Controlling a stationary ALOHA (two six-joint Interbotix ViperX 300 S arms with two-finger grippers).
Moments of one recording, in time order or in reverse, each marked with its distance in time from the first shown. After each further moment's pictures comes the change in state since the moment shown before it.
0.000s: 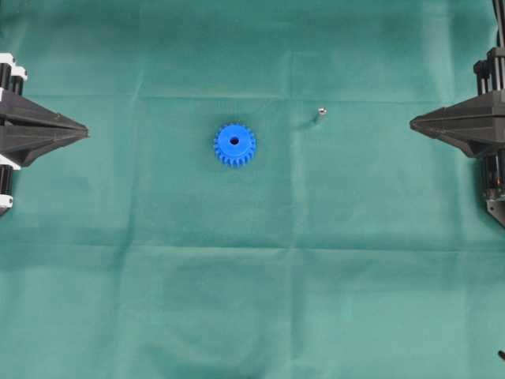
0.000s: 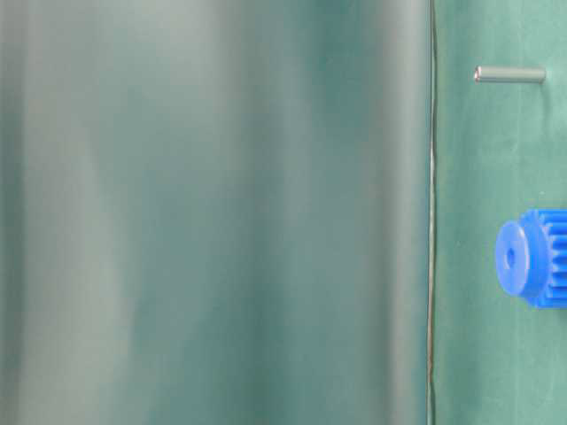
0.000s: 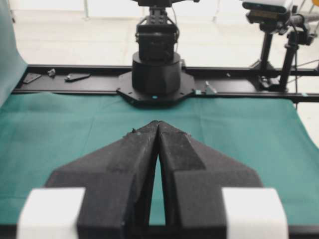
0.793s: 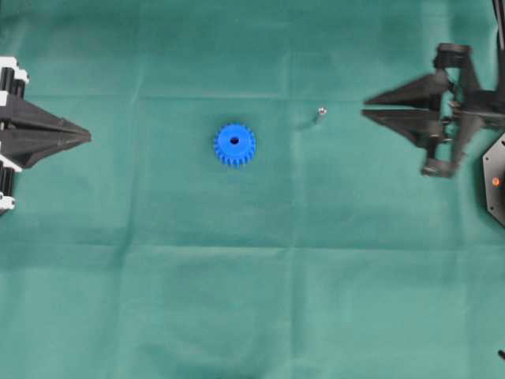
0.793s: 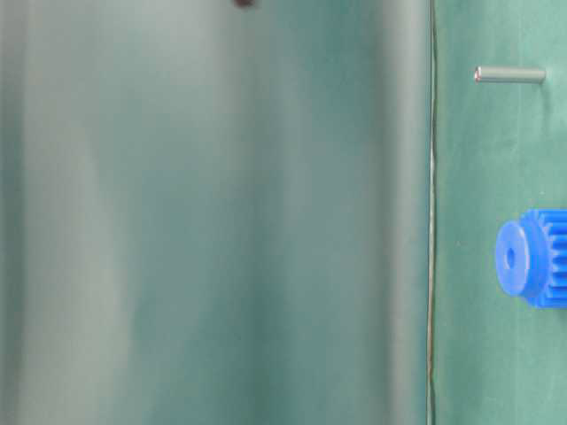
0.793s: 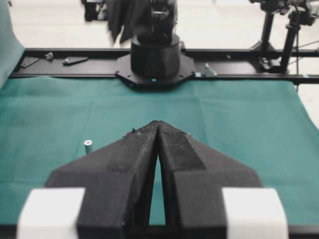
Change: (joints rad) left arm -0.003 0.002 0.000 0.009 0.054 -0.008; right arm -0.166 0.342 0.005 0.006 -0.055 0.002
